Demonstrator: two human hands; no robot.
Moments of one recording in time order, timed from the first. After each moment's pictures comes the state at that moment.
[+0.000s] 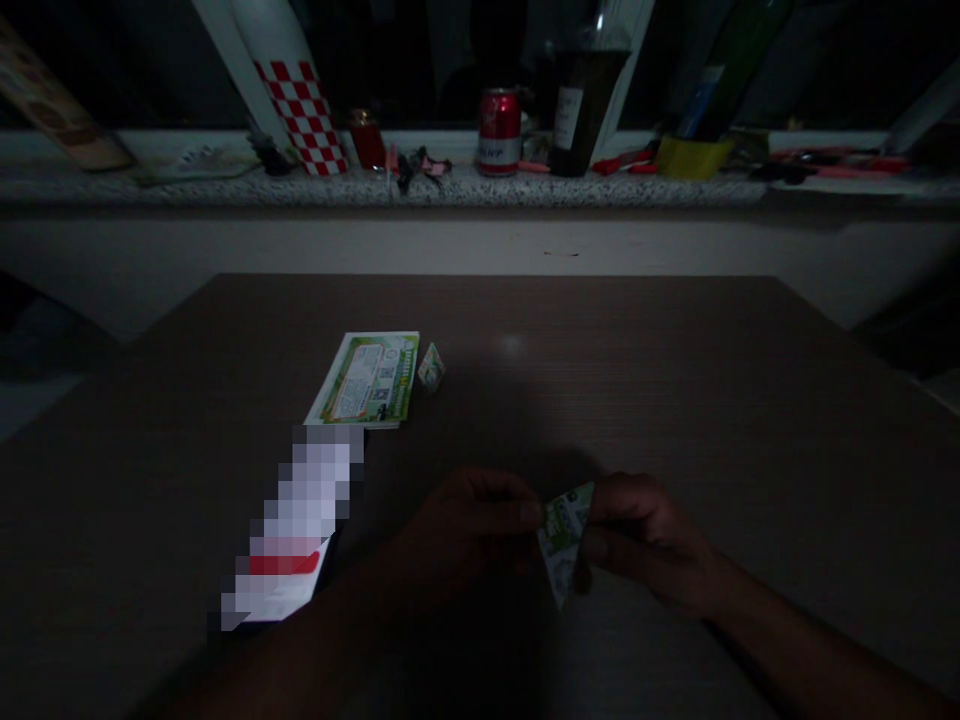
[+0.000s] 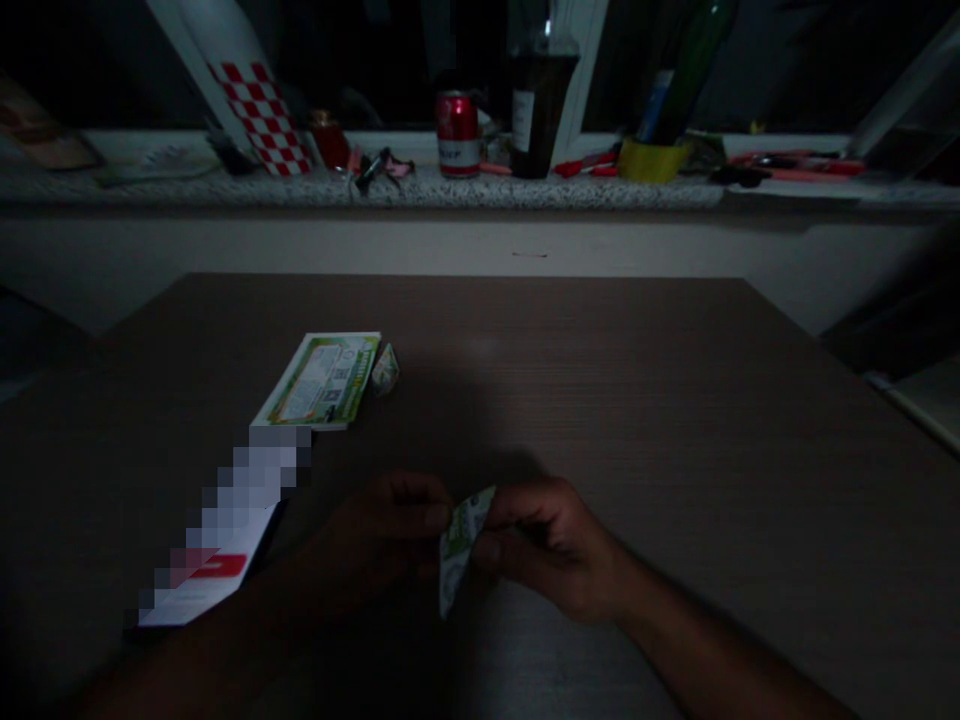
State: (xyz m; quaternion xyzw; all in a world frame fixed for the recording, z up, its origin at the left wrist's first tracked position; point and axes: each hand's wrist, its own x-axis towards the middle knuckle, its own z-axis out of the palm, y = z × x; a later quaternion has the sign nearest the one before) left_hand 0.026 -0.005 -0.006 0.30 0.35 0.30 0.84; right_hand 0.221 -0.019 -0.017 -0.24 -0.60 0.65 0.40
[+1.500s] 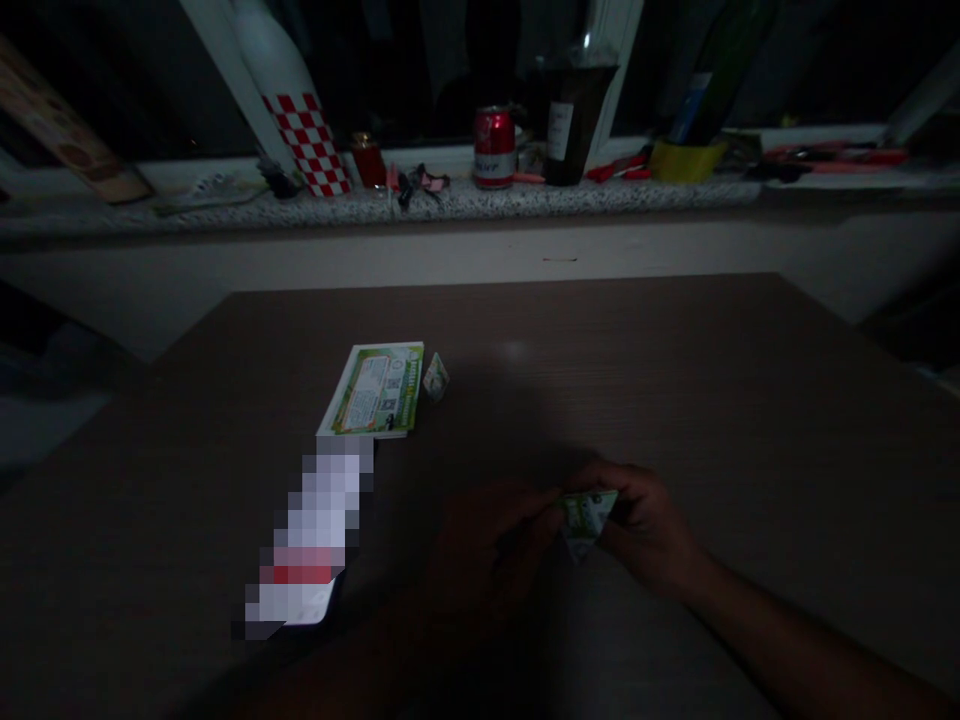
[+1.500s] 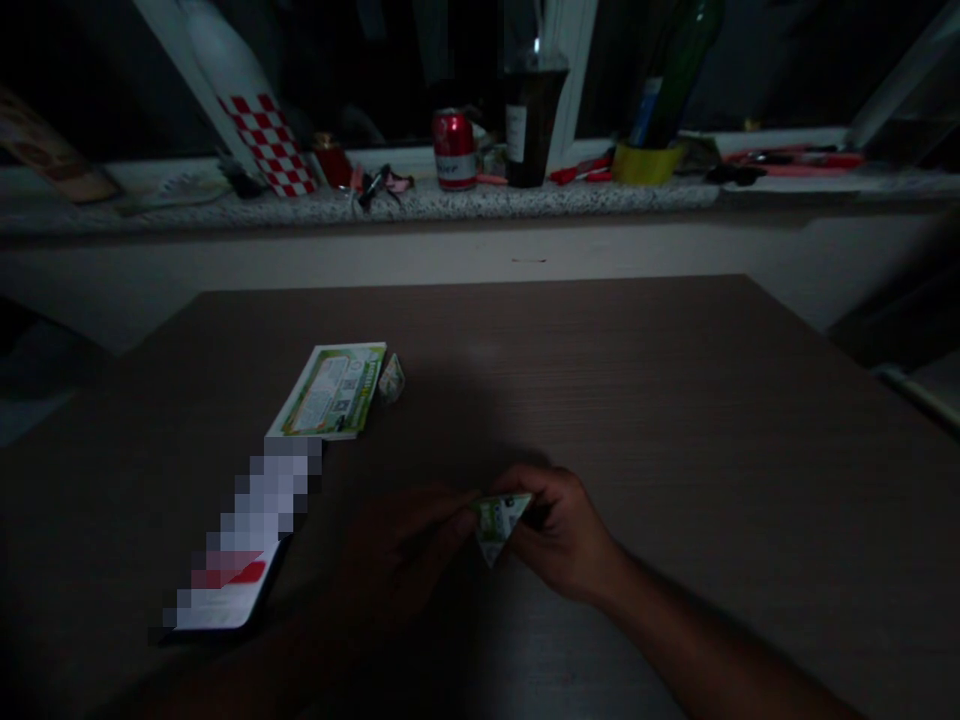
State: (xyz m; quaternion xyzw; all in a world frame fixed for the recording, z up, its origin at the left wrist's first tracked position) left_hand 0.032 -0.020 0.003 0.77 0.40 0.36 0.35; right_hand 0.215 -0.013 -0.026 -0.37 -0.61 0.52 0.47
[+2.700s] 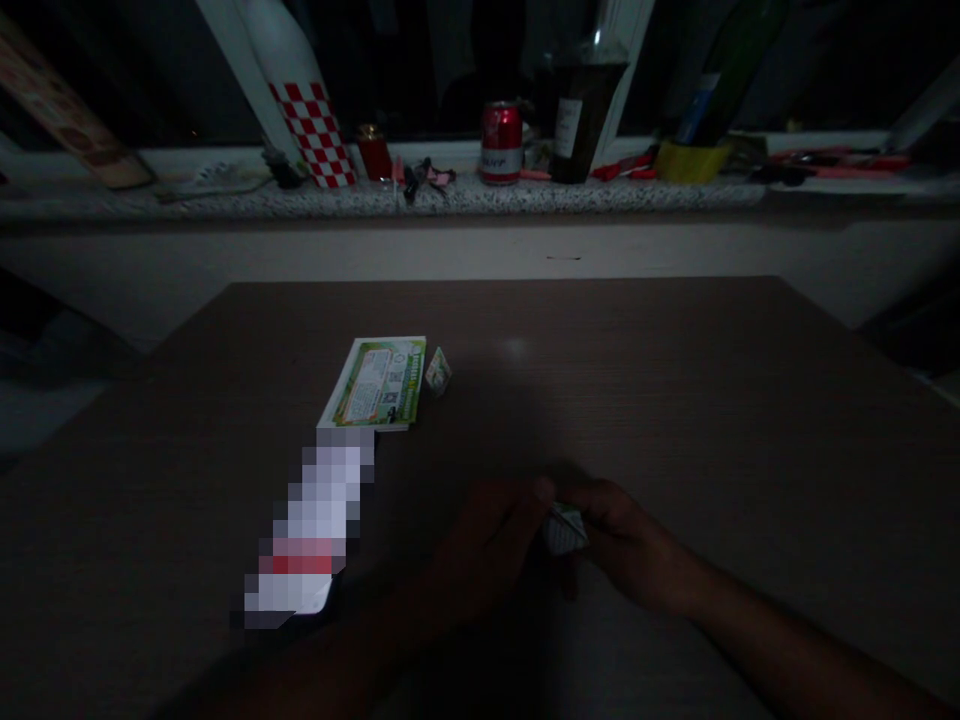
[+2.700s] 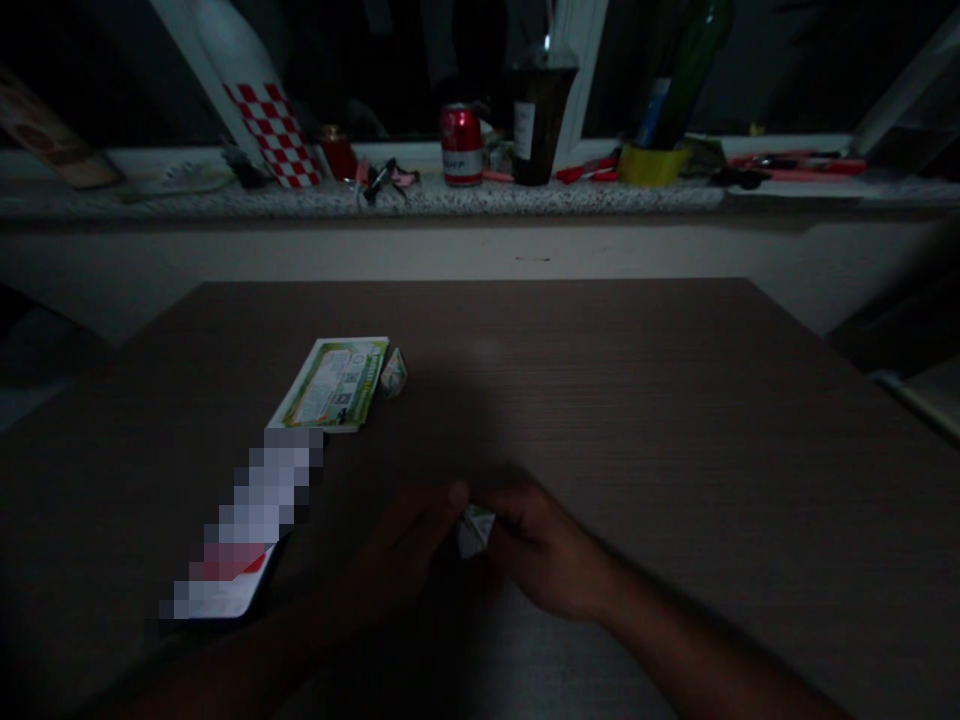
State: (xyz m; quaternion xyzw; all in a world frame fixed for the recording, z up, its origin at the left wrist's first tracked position) left_hand 0.034 -0.020 -0.008 0.62 0.41 0.29 0.60; right_hand 0.203 -0.020 -0.024 -0.33 -0.59 0.67 0.31
